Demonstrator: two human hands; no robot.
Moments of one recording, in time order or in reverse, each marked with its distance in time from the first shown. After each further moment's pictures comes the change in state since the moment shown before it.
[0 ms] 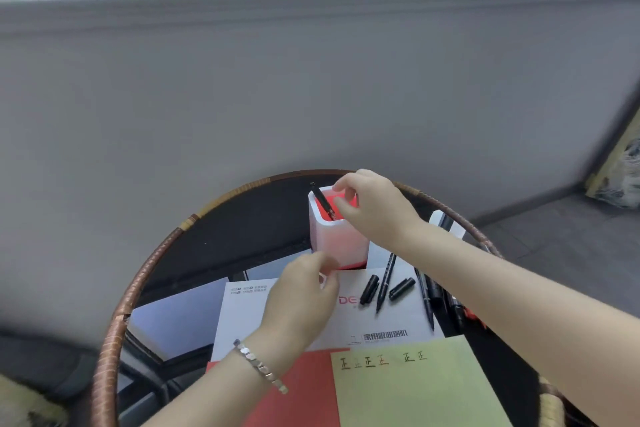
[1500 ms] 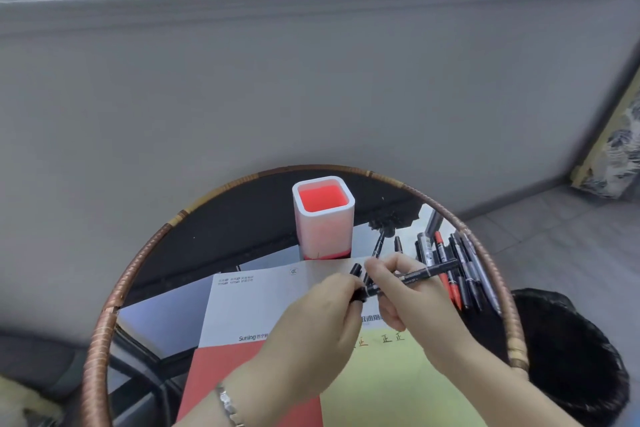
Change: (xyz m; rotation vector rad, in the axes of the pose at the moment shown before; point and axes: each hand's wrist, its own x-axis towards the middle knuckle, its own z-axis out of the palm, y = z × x) left_hand -0.052 0.038 -0.004 0.071 -0.231 0.276; right_hand -0.127 0.002 -0.007 0.994 0.014 0.454
